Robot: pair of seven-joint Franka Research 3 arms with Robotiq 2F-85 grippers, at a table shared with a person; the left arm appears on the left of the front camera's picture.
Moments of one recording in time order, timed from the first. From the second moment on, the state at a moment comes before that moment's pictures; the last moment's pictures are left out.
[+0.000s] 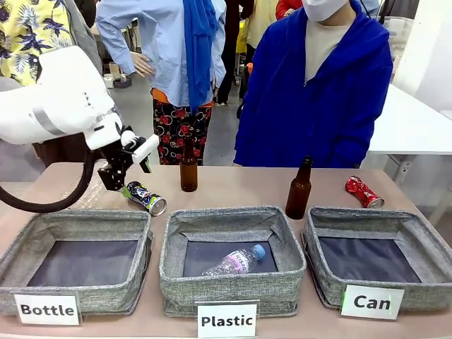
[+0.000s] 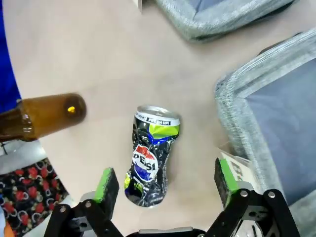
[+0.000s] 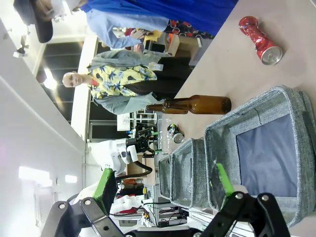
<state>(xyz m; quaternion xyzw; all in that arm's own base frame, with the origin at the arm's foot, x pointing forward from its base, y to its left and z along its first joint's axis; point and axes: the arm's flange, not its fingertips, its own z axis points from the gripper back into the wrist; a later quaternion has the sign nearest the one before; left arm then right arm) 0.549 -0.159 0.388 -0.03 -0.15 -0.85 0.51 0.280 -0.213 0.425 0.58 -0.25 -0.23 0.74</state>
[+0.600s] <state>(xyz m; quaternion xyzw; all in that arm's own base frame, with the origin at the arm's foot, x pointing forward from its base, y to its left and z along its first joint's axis) 0.584 -0.187 0.322 0.01 -0.07 -0.84 0.54 0.280 -0.213 0.425 0.58 -0.25 -0.23 0.74</state>
